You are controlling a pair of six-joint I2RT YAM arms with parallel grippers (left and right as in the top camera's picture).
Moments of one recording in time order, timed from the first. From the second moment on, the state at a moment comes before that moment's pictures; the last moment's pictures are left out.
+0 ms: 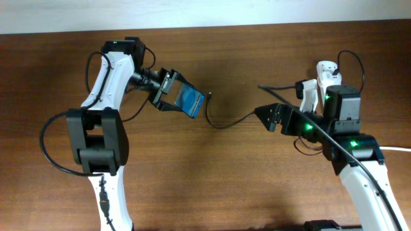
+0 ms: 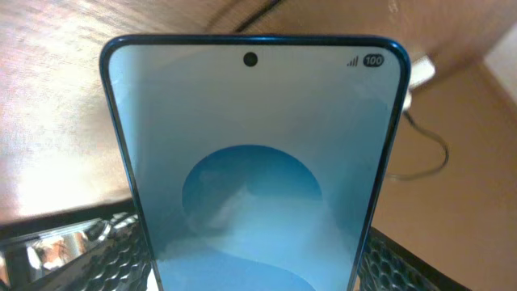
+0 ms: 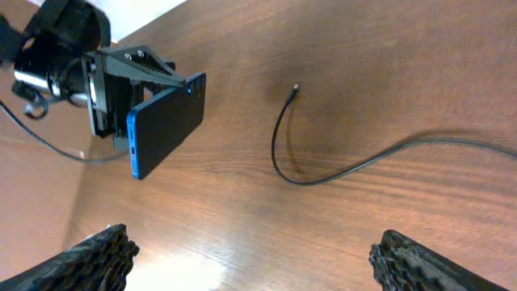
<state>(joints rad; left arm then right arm) -0.08 2.29 1.99 -1.41 0.93 -0.81 0.01 1.15 0.91 -0.54 -0.64 0.38</state>
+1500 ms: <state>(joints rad) -0.32 2.29 1.99 -1.29 0.55 -1.22 0.41 1.65 0.91 -0.08 -0.43 0.85</state>
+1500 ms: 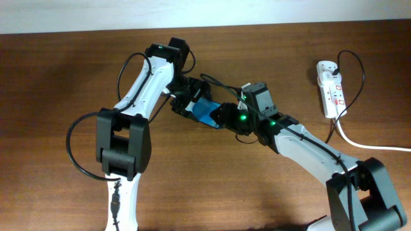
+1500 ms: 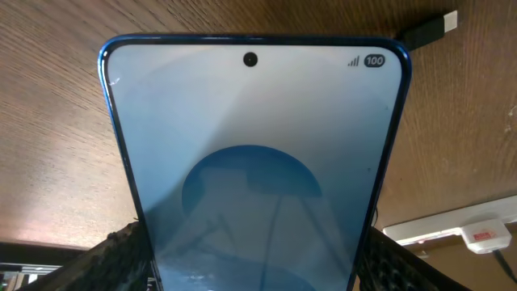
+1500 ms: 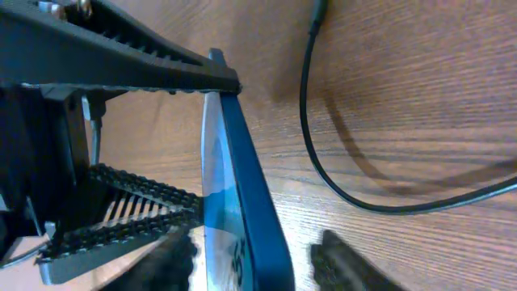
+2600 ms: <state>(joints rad) -0.32 2.29 2.00 -1.30 0.55 -1.24 0.44 1.69 0.92 0.02 -0.41 0.84</state>
